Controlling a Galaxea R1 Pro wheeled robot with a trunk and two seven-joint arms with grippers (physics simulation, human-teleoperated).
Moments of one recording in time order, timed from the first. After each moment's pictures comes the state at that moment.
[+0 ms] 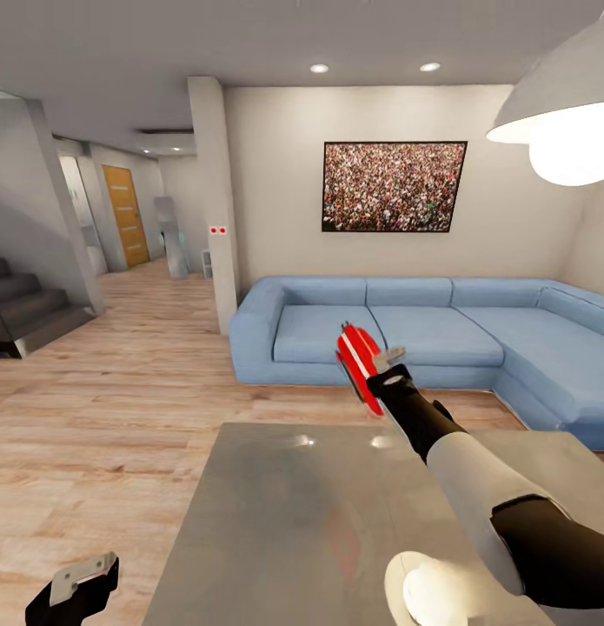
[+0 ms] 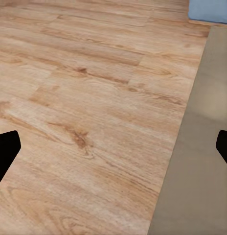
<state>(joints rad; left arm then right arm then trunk) 0.01 0.09 0.29 -1.11 0.07 0.02 0.09 -1.03 0.03 0.27 -0.51 0.21 0.42 -0.13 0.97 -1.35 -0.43</state>
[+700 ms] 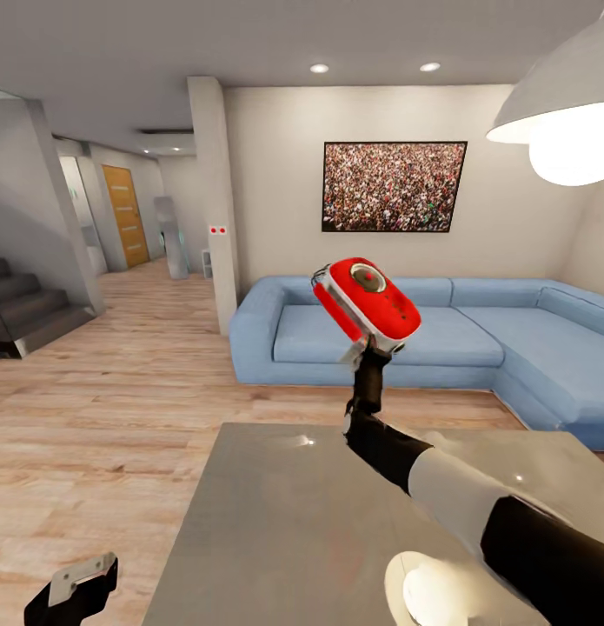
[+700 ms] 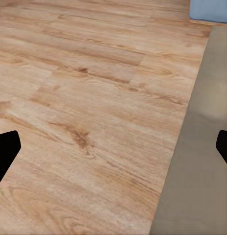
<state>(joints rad) 0.01 0.09 0.29 -1.11 0.07 0.02 0.09 -1.02 0.05 1.02 -0.48 0.21 0.33 -0.99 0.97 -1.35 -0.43</state>
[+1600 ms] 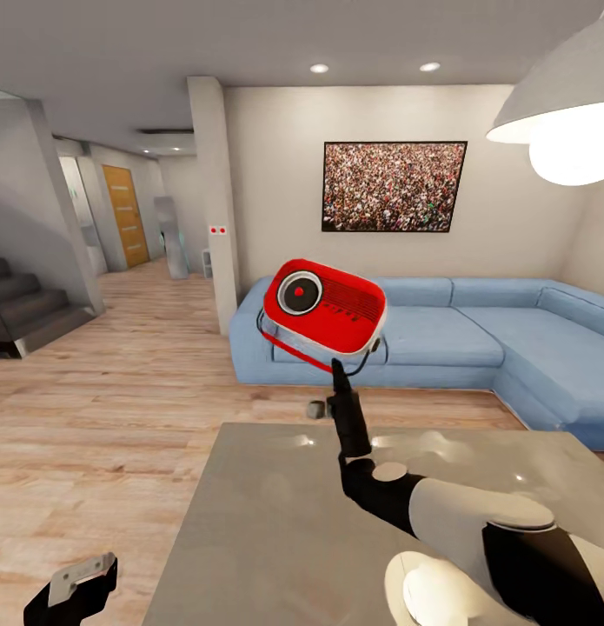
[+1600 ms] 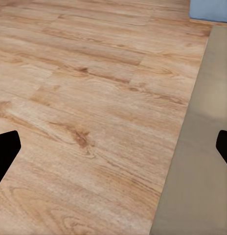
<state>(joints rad) 0.01 0.09 0.29 -1.11 0.07 0.02 0.09 -0.98 0.05 1.65 -0.43 0.21 0.77 -1.36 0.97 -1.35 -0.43</state>
